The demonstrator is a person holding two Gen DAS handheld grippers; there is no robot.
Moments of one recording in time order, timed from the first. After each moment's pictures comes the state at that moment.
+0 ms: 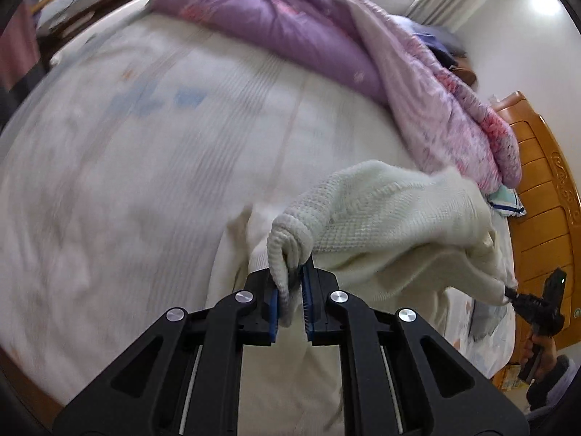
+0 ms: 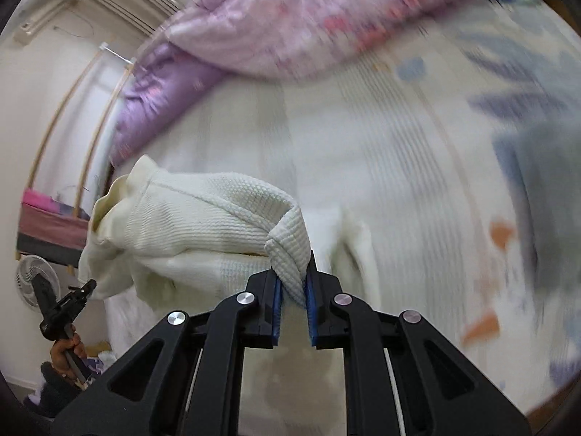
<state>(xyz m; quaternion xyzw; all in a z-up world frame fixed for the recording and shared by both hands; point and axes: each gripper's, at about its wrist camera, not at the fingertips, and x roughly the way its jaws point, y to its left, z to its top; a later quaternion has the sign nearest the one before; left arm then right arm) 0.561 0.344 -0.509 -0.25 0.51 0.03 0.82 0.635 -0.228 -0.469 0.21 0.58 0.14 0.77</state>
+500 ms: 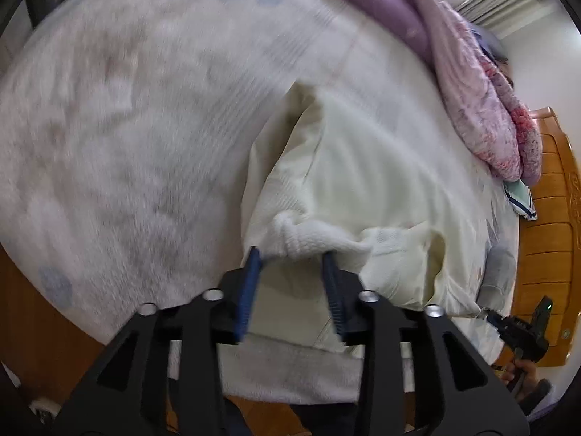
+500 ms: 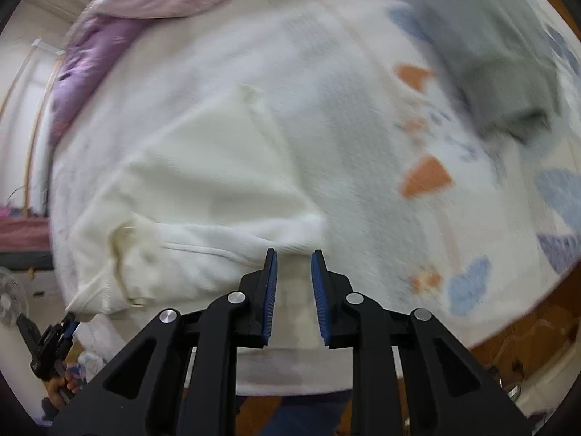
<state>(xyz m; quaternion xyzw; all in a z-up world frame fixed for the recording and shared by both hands) 0.446 0.328 -0.549 -0.30 0.55 0.07 0.78 0.543 -0.230 -0.518 0.19 0.65 0.04 0.73</state>
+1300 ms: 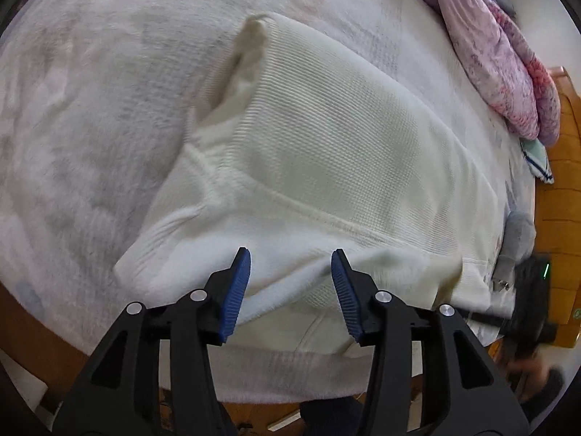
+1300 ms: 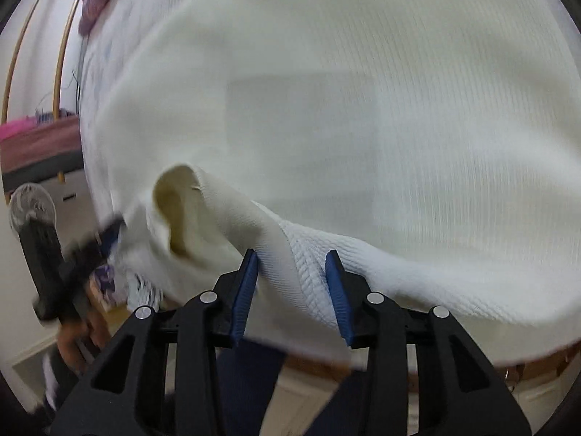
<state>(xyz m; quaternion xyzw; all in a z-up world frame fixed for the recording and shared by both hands) 0.504 0.298 -0.610 -0.27 0.64 0.05 0.72 0.542 -0.061 -0.611 0.18 0.79 0.19 0.56</state>
